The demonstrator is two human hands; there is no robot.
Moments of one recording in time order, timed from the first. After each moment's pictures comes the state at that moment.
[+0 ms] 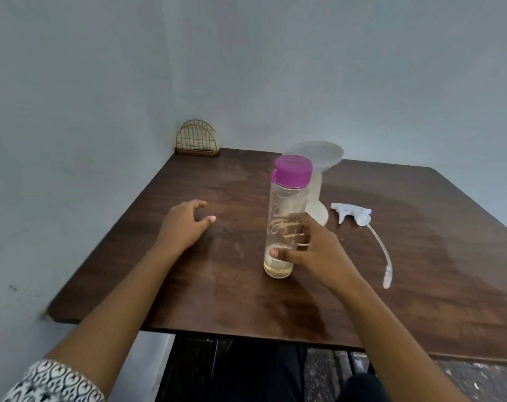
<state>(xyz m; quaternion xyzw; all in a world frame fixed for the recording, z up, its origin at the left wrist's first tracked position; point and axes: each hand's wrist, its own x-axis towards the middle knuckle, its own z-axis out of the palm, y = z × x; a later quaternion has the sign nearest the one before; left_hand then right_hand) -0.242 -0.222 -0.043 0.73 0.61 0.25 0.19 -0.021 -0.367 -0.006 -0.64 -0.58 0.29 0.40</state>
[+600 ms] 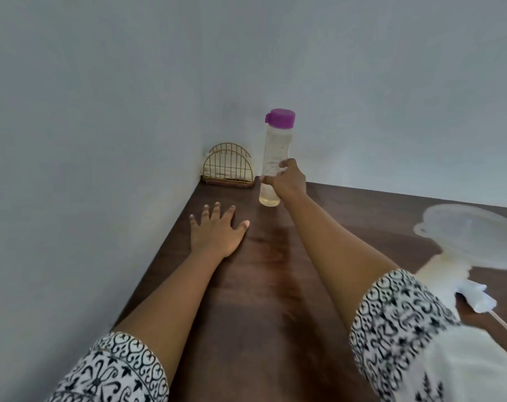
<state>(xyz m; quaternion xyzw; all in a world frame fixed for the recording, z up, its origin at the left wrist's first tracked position) -0.246 -0.026 -0.073 0.76 0.64 0.07 0.09 -0.089 0.002 0.001 -0.71 -0.49 0.23 0.45</state>
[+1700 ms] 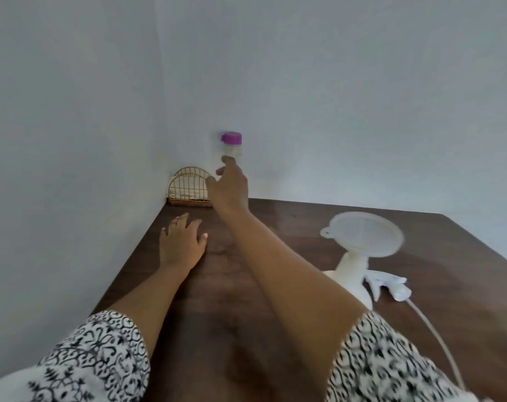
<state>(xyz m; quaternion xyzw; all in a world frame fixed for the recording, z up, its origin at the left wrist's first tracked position) -0.234 -0.045 -0.062 0.76 0.62 0.21 0.02 -0.144 -0.089 0.069 -0.63 -0.56 0.16 0.51</state>
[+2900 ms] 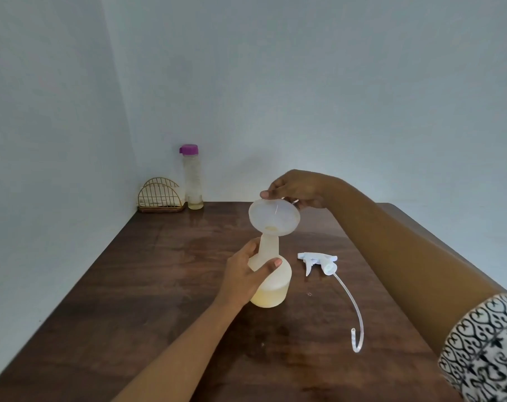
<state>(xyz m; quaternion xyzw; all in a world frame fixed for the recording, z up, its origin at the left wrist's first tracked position) -0.076 -0.245 -0.025 0.72 0.39 0.39 0.42 0.077 -0.235 0.139 -0.66 -0.61 0.35 0.25</state>
